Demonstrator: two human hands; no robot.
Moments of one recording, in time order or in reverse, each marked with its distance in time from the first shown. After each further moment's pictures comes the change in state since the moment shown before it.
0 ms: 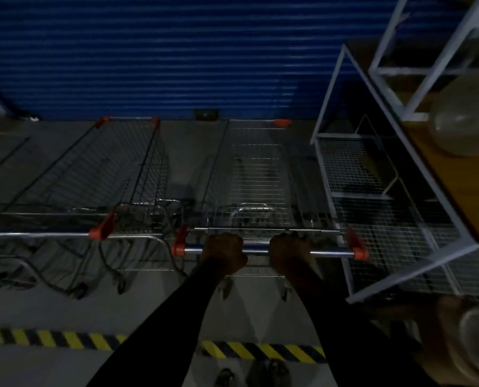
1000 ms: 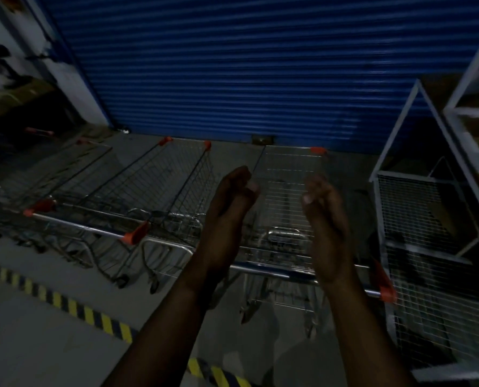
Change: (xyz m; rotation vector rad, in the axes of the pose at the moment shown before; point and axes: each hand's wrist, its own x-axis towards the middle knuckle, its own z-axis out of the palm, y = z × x) left_hand -0.055 0.070 -0.221 -1.530 0.705 -0.102; right_hand -0.007 0.059 -0.182 1.917 0.374 -0.287
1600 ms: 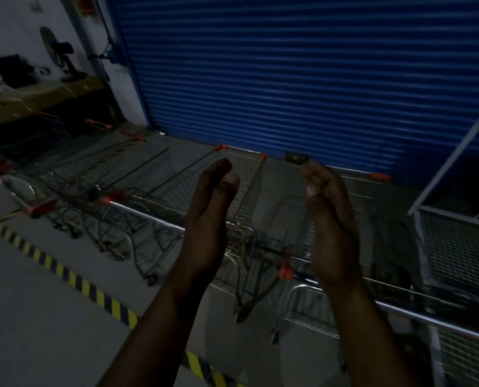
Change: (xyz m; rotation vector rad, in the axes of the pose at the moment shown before) left_hand -0.019 0.050 -0.235 0.024 0.197 0.157; right_hand -0.058 -0.025 0.227 0.014 -0.249 -0.147
